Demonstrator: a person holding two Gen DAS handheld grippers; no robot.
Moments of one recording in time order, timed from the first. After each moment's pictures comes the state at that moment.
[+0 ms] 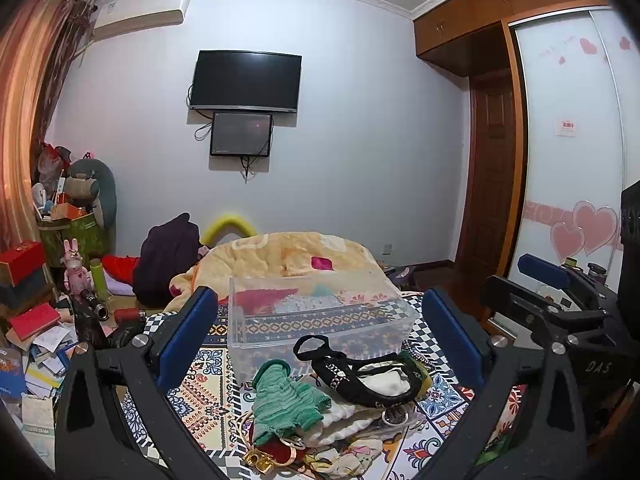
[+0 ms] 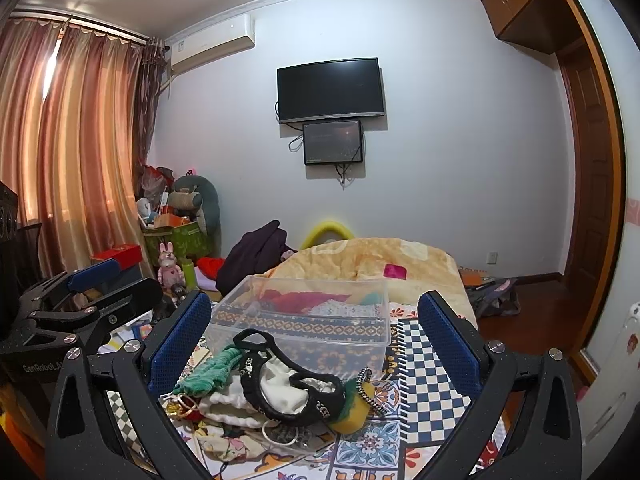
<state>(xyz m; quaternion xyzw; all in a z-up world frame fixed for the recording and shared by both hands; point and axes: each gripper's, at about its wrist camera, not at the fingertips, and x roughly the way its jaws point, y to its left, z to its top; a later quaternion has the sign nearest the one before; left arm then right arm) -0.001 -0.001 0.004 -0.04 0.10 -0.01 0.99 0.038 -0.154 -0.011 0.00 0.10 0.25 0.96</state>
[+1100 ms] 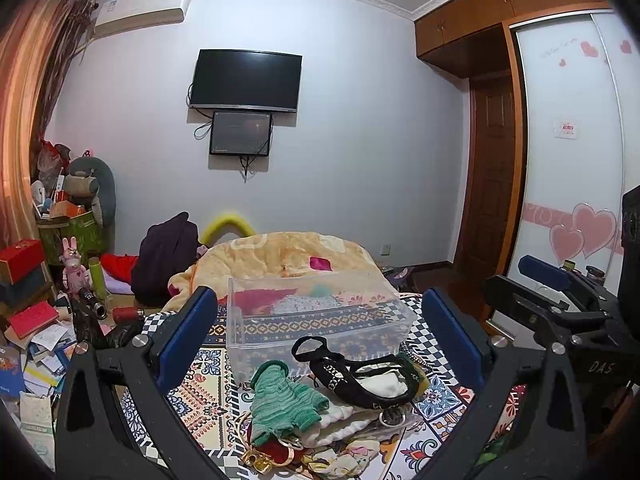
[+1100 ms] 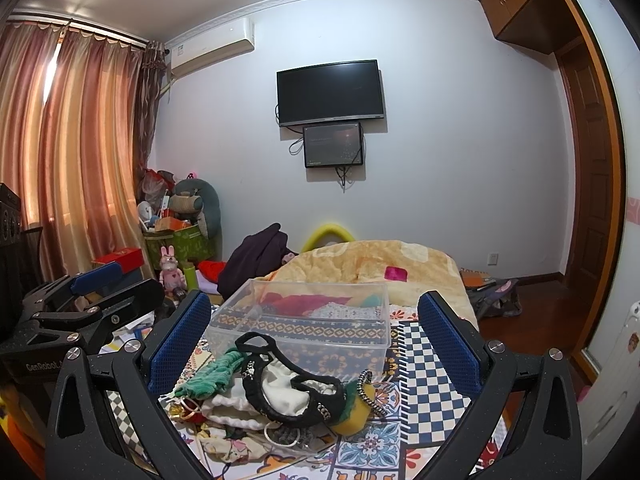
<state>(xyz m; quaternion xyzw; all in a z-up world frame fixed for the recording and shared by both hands) 0.001 -0.003 0.005 -0.04 0.10 -0.01 0.99 0.036 -0.155 -0.009 0.00 0.10 0.25 0.96</state>
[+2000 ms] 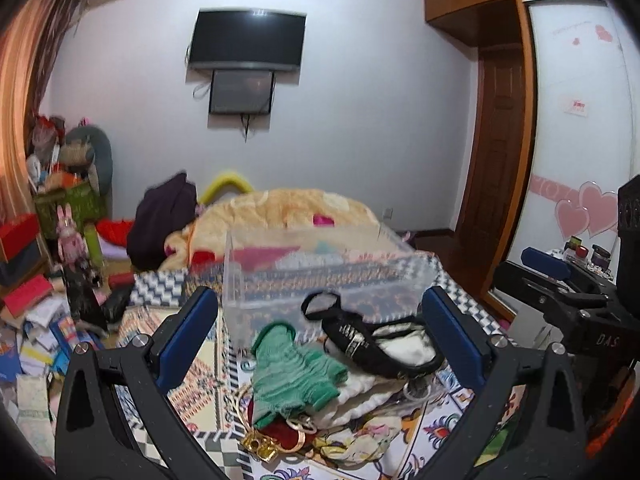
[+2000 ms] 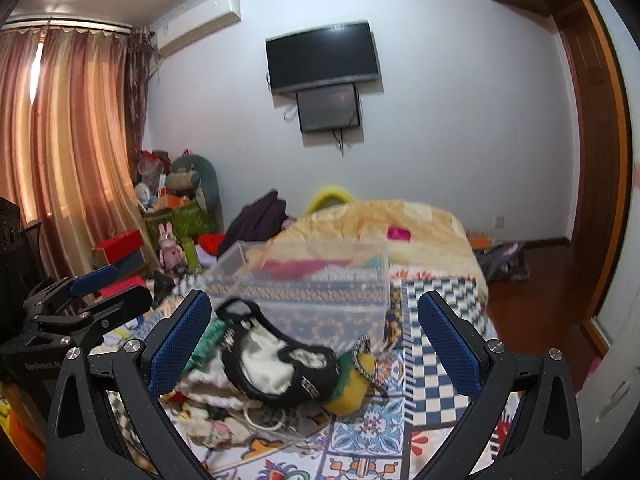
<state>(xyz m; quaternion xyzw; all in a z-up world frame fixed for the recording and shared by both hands) 0.036 0.009 -0.040 -0.05 0.18 -0.01 0.98 0.074 -0.160 -0.048 0.02 0.18 0.26 0.95</state>
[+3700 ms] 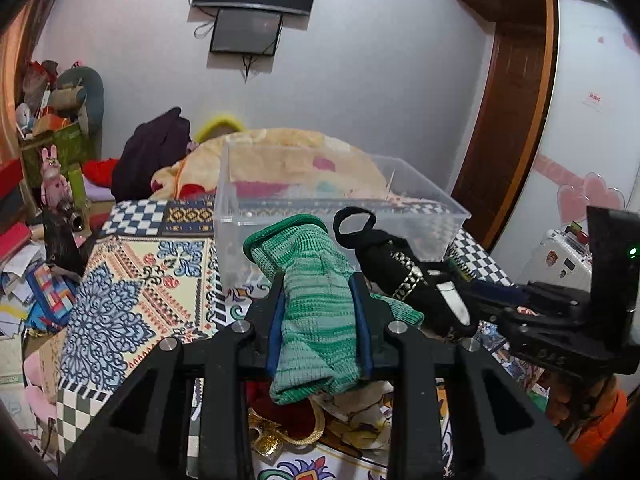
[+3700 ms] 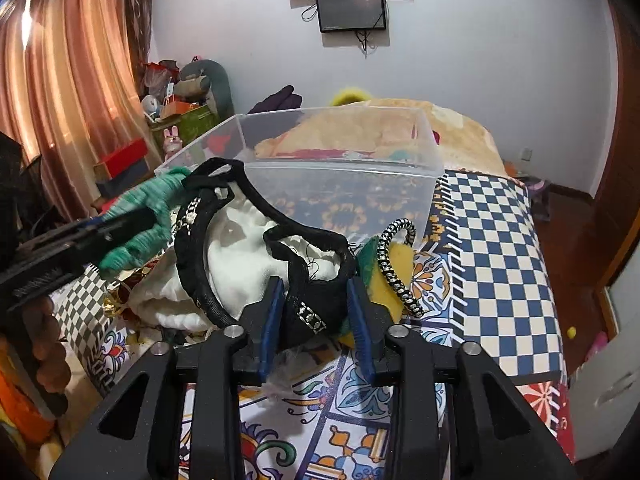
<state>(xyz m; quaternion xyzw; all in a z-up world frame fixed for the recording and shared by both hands) 0.058 0.026 -0.090 -0.09 0.26 -0.03 0.96 0.116 -0.130 -0.118 -0.05 0.33 0.29 0.90</state>
